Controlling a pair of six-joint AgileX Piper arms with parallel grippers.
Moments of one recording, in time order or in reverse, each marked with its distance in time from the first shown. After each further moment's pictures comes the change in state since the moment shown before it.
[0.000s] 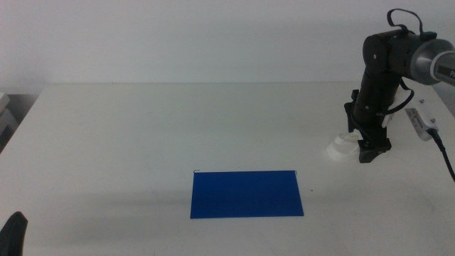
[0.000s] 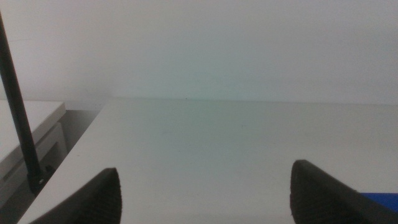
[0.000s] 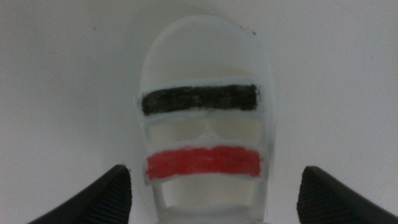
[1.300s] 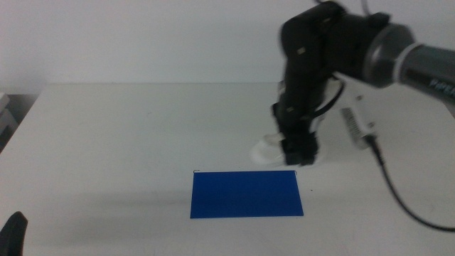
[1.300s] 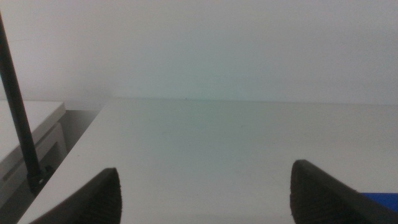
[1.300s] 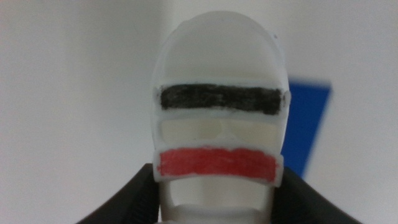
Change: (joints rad) left arm 0.000 0.000 0.000 0.000 0.000 0.001; right arm 0.407 -0.231 0.051 -0.023 0.099 0.304
